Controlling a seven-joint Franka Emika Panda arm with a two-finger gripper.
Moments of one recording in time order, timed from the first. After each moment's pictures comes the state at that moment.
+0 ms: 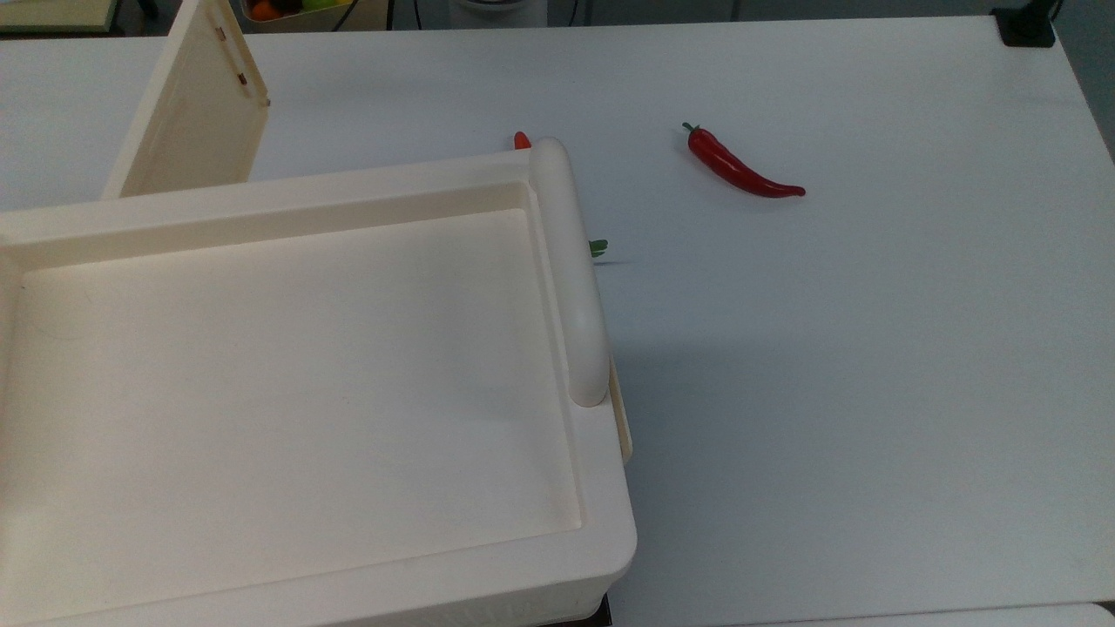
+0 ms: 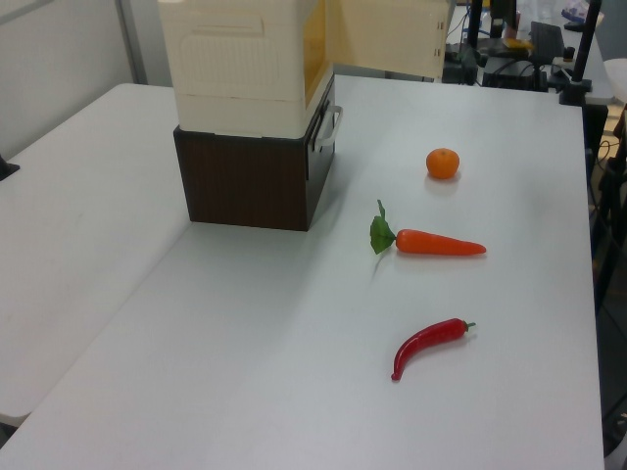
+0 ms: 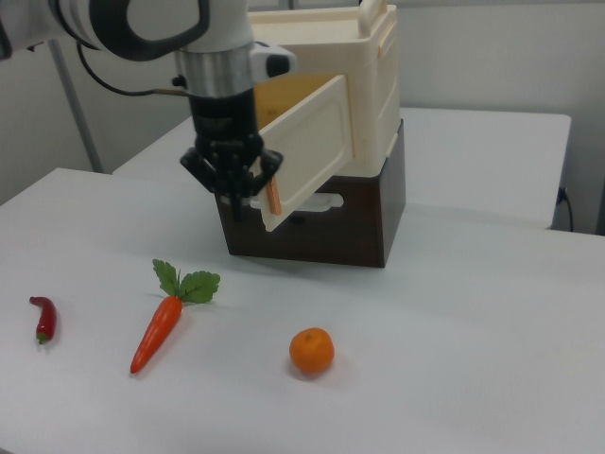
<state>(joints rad) -0.06 0.02 -0.27 -1.50 0.04 1.48 -0.65</state>
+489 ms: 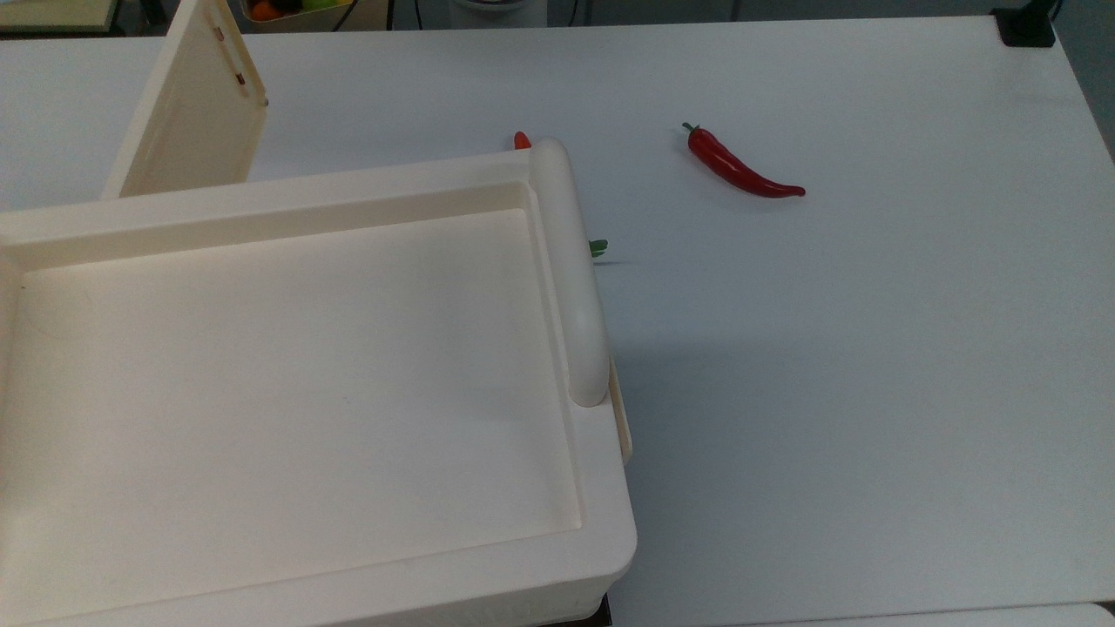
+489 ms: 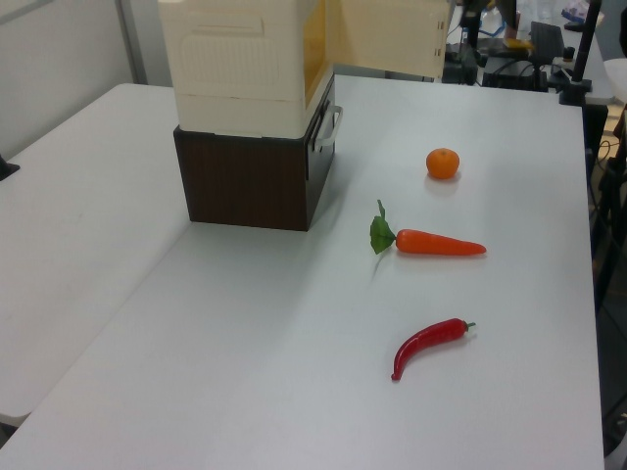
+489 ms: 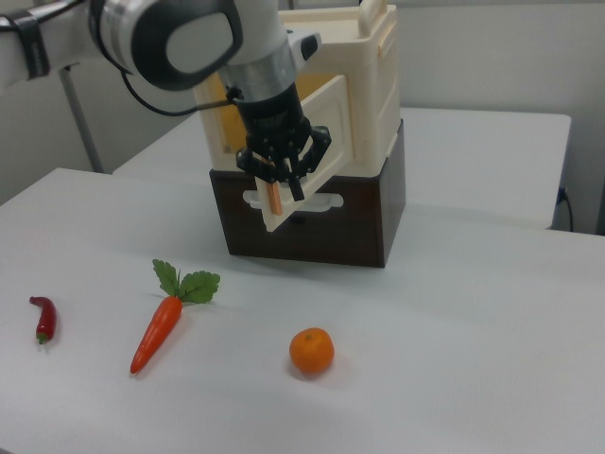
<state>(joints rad) -0.05 0.08 -0.31 -1.51 0.08 1.80 -1.02</state>
